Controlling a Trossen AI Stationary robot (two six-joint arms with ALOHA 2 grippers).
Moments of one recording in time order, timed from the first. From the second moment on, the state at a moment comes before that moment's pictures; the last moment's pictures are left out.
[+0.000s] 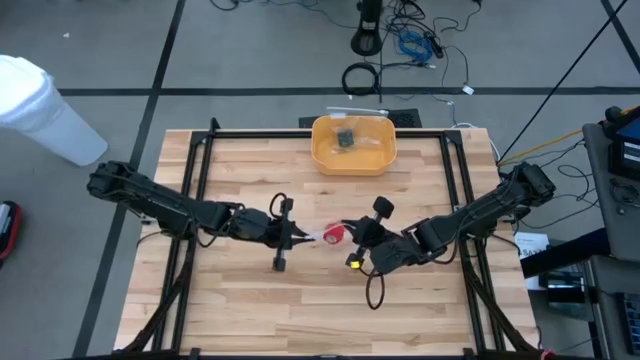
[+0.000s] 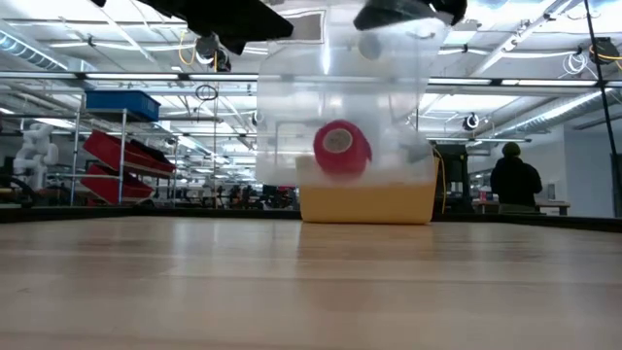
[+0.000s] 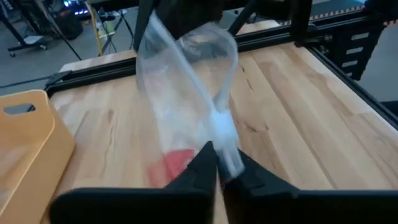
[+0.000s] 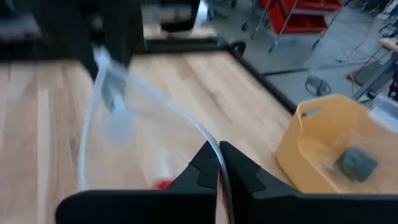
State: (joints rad) left arm -0.25 1.32 0.78 0.19 -0.17 0.12; right arm 0.43 1.51 1.12 -0.23 0.91 0.36
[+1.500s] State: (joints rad) left arm -0.27 1.32 0.78 0.02 -0.08 0.13; right arm 0.30 1.77 1.26 0.08 0.39 -0.01
